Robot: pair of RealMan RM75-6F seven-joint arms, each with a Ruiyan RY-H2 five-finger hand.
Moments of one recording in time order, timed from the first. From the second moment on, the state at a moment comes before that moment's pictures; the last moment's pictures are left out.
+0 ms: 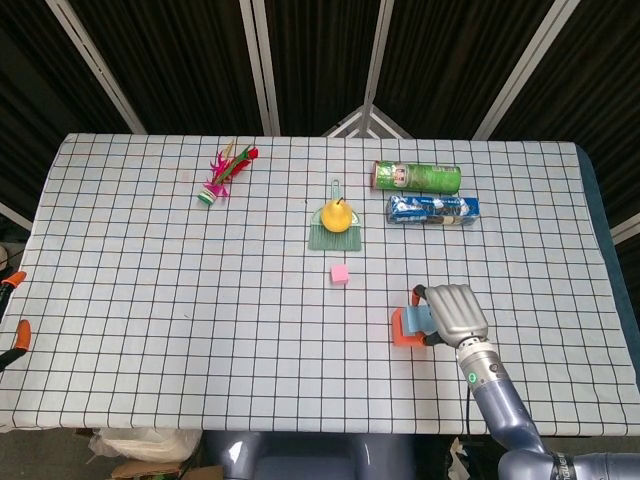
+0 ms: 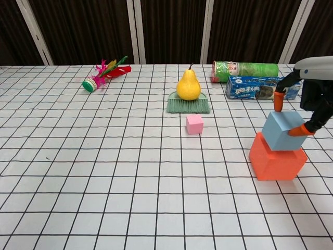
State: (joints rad) left arm -0.07 -1.08 -0.07 -1.58 1.44 1.48 -0.07; right arm 0.72 -1.18 0.12 -2.16 -0.64 1.24 -0.70
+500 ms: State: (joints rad) left arm -0.07 -1.07 -0.07 -1.58 1.44 1.49 -0.07; right arm 0.72 -1.18 0.11 -2.17 -0.63 1.25 -0.70
